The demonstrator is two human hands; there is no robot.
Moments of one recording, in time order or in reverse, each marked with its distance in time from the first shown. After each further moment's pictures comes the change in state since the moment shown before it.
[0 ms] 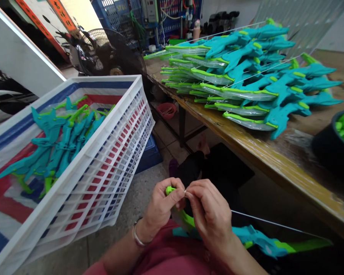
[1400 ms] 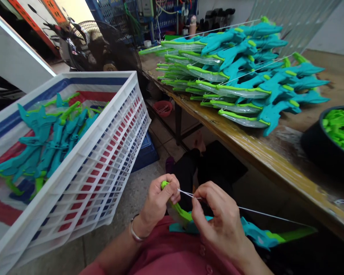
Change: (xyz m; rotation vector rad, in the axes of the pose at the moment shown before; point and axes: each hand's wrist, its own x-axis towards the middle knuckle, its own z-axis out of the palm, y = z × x) left_hand 0.005 -0.005 0.000 -0.059 -0.008 0.031; right_hand -0.011 -0.004 -0.028 -0.089 -0.127 0.123
